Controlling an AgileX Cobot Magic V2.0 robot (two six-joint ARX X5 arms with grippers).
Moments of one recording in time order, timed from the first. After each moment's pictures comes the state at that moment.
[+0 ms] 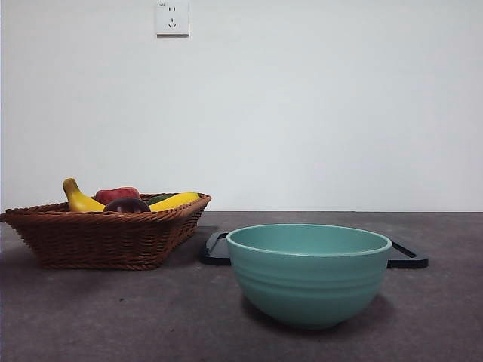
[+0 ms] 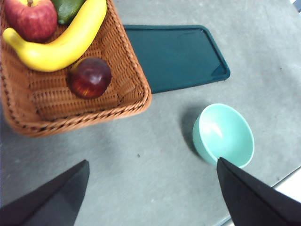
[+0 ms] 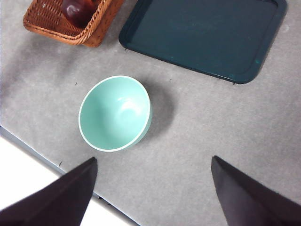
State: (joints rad) left arm -0.10 0.78 0.95 -0.92 0.52 -0.04; right arm 0.14 0.76 0.99 -1.11 -0.47 -0.02
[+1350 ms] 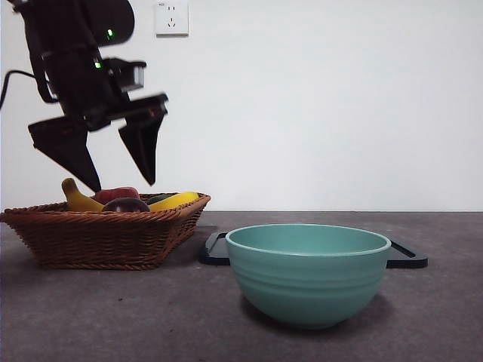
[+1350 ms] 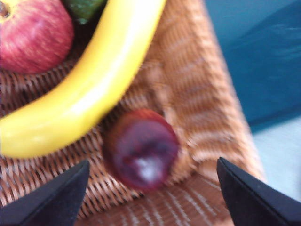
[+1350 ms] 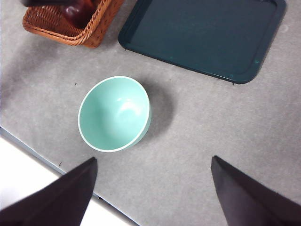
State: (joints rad) left arm -0.37 1.69 1.31 -0.70 0.07 -0.07; right arm 0.14 0.76 0.99 -1.11 -0.47 -0.02
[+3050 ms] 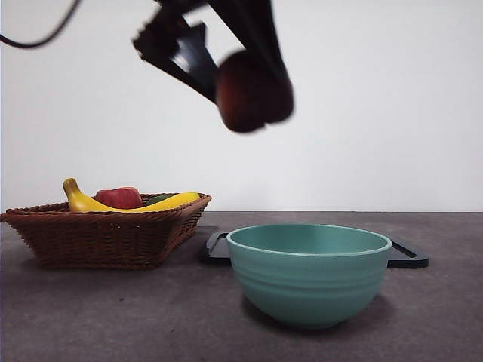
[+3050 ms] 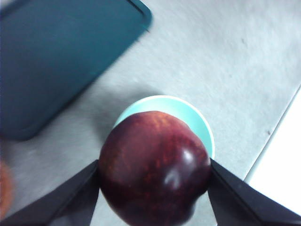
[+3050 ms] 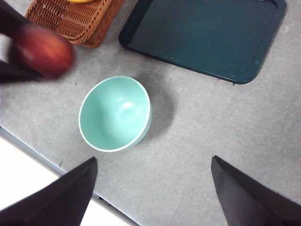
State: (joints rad) left arm -0.85 1.49 1.32 -0.75 0.17 -0.03; right arm 0.14 0.76 0.99 -1.11 -0.47 -0.02
